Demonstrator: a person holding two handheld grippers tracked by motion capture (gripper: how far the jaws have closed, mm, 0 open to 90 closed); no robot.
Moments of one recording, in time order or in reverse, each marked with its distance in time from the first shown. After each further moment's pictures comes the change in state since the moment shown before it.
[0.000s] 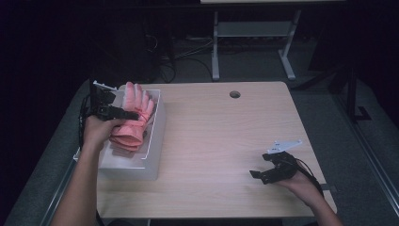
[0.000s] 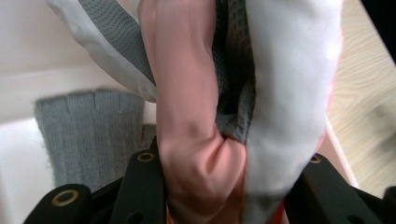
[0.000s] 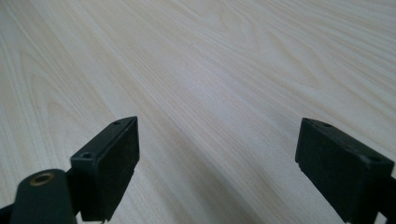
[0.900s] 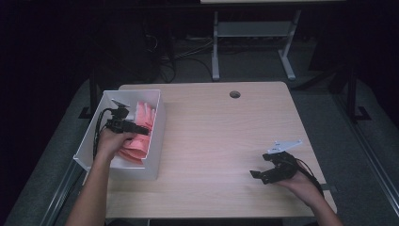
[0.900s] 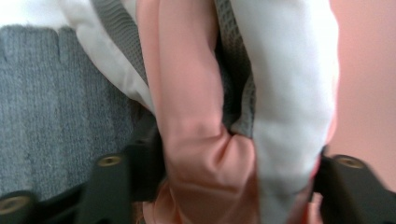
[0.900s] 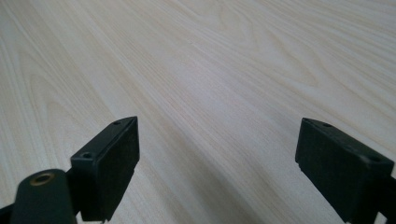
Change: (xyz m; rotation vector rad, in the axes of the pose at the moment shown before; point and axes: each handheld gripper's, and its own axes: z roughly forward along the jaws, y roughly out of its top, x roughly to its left) left arm 0.018 -0.026 0.059 0.105 0.003 -0.010; right arm 0.000 0.000 0.000 0.002 -0.003 0.003
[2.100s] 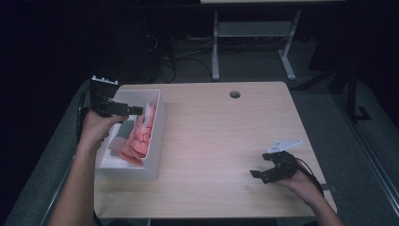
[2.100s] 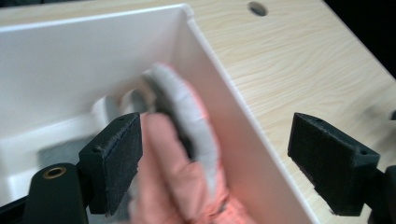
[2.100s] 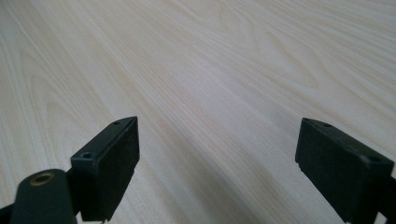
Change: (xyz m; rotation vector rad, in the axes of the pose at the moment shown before) left arm -0.062 0.025 -0.090 -0.231 0.019 0.187; right arm -0.002 0.001 0.001 -0.001 0.010 0.002
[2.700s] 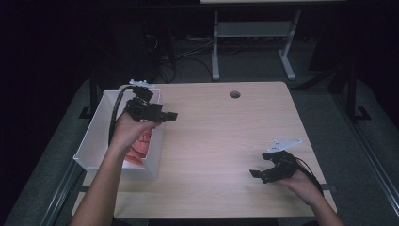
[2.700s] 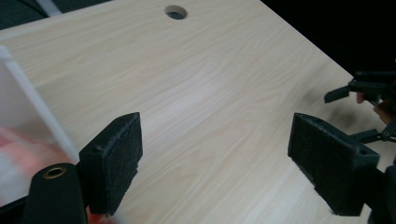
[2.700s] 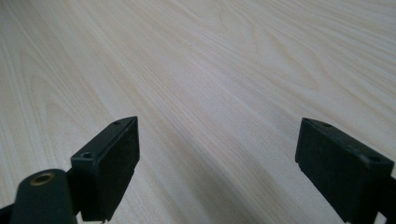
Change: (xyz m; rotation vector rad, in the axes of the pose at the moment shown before) left arm -0.089 0.010 0.044 0.004 -0.146 0.181; right arm 0.000 0.001 0.000 0.005 0.000 -0.007
